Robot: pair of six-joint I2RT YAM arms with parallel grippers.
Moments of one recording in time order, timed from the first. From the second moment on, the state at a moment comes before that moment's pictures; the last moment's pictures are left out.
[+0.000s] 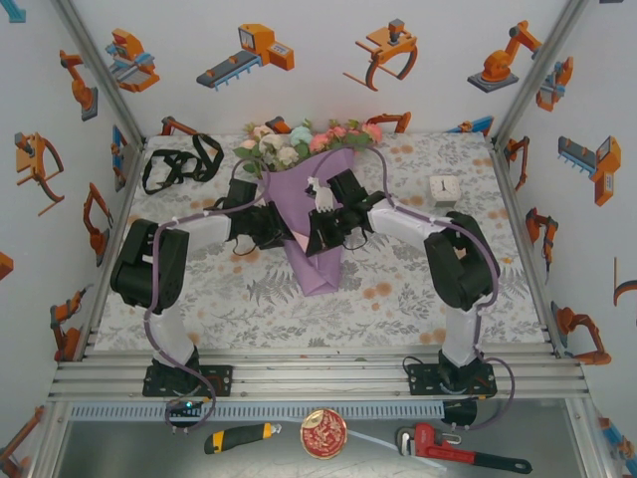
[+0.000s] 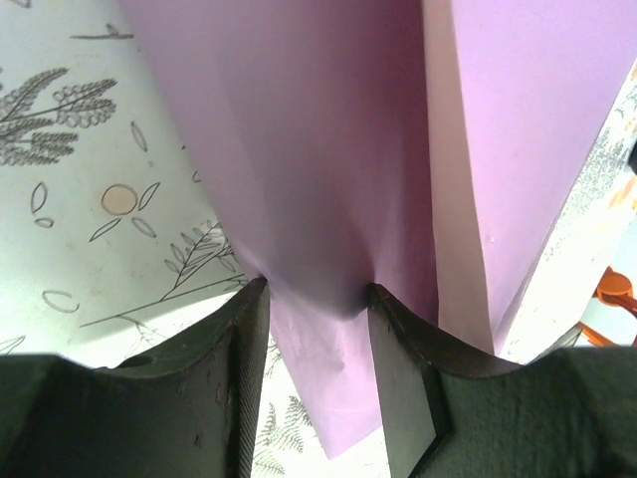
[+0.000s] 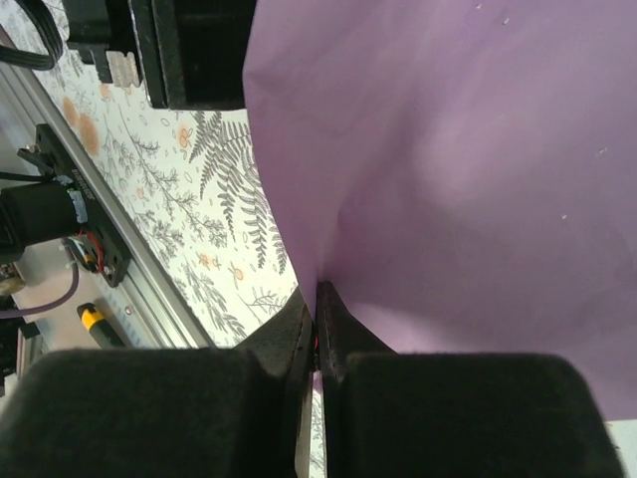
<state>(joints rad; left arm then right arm) -0.40 1.83 1.04 -0.12 0.37 -0.72 0.62 1.94 1.36 -0.39 -0.64 0.26</state>
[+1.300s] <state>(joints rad) -0.42 1.94 1.23 -0.36 0.42 -0.77 0.58 1.79 1.18 -0.33 -0.74 0.23</state>
